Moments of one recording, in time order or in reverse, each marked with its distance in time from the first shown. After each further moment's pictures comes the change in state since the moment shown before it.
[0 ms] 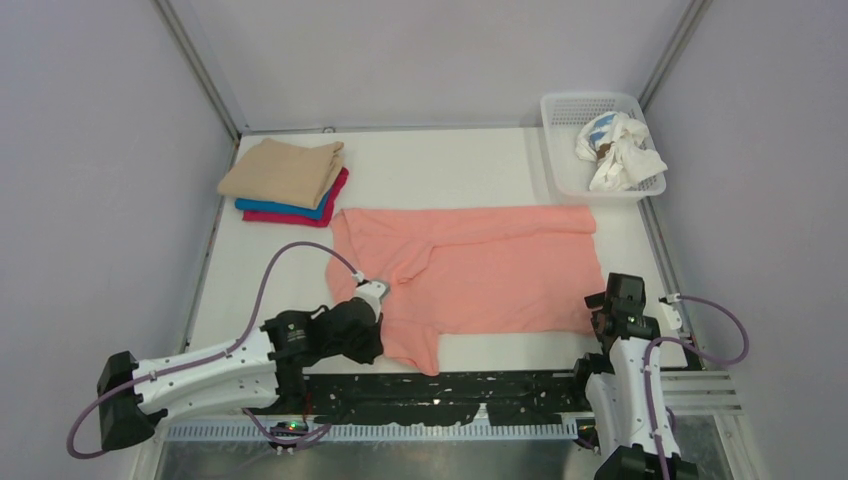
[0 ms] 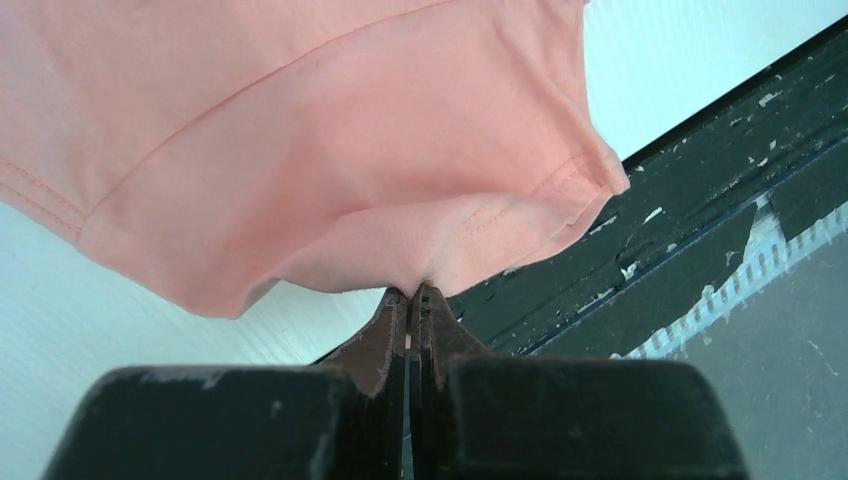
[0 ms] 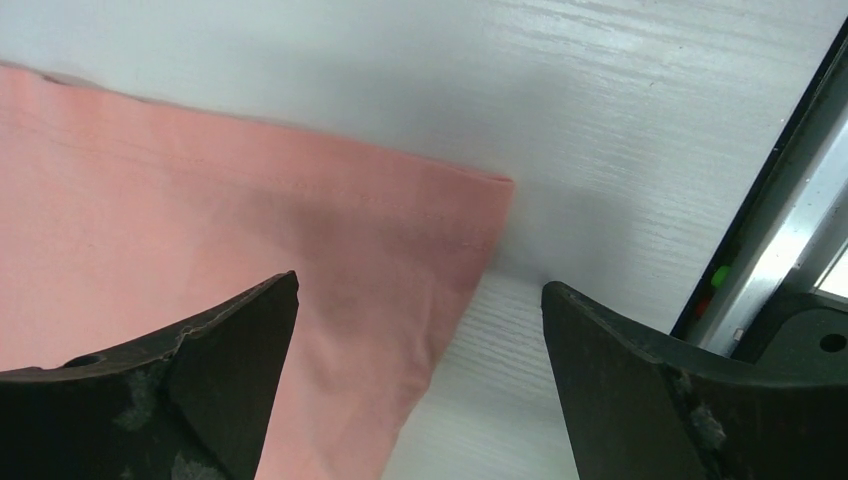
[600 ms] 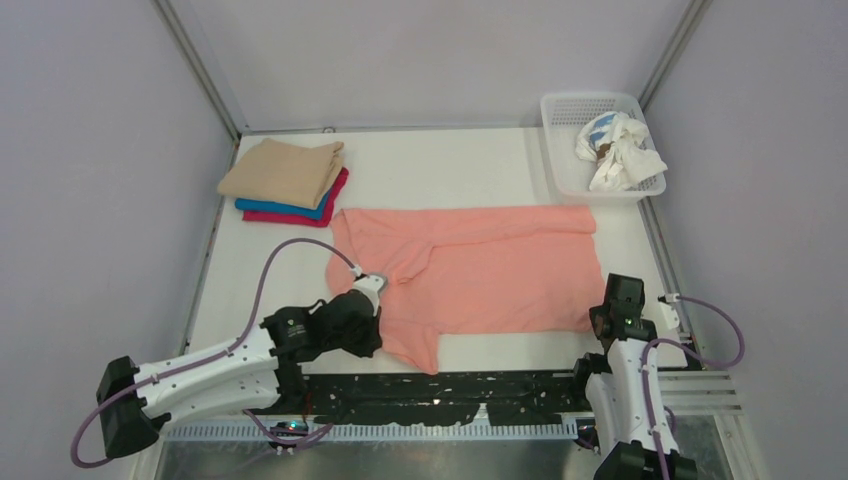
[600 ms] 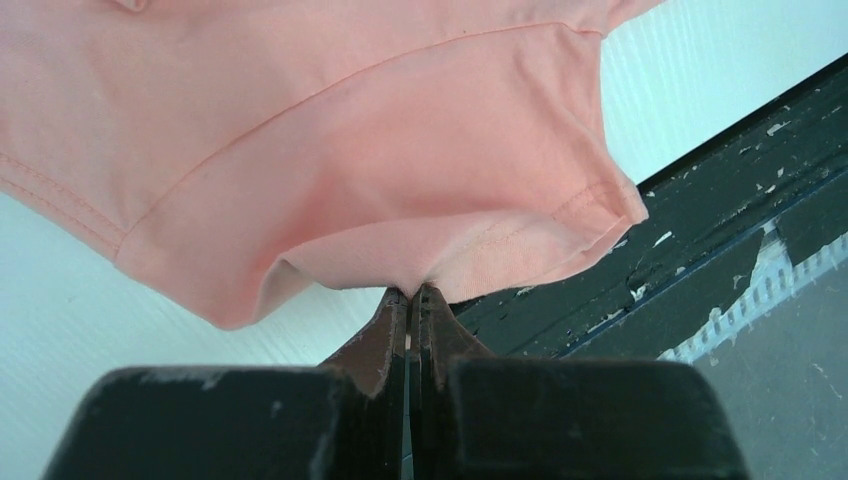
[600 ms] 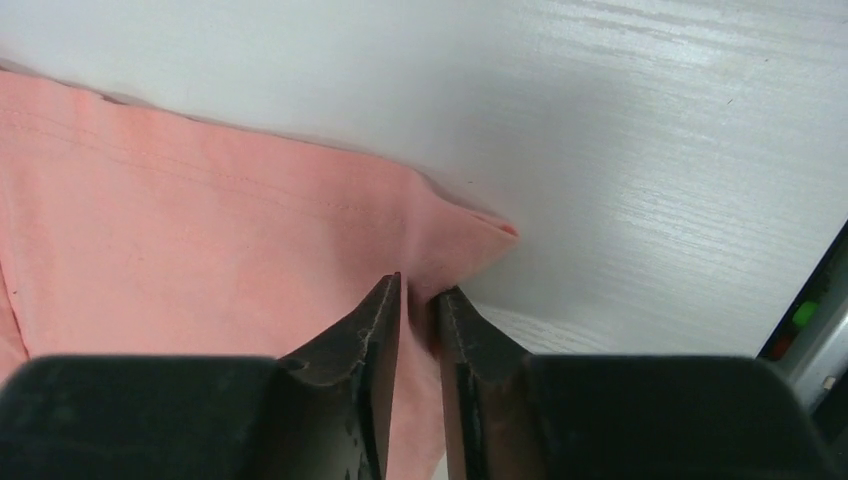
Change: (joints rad) left arm 0.075 0.013 0.008 0.013 0.018 0.050; right arm -0.006 0.041 -0.045 0.126 -0.019 0.029
